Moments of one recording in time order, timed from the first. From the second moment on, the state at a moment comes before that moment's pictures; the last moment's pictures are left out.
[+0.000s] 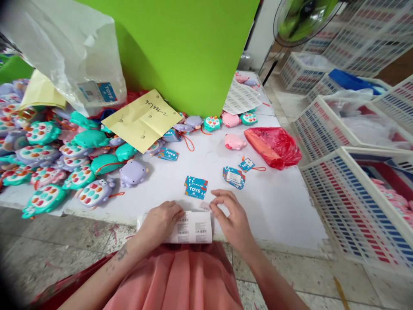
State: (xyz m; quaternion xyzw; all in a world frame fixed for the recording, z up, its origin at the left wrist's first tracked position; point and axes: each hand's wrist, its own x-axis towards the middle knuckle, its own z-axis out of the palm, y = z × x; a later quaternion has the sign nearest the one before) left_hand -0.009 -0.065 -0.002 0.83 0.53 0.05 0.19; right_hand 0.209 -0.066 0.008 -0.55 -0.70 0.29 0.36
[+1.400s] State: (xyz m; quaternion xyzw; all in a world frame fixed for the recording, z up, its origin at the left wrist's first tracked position) left_hand -0.002 -0.066 -0.020 0.91 0.39 0.13 0.09; right_hand 0.181 -0.012 -0.028 -0.57 -0.70 0.27 0.31
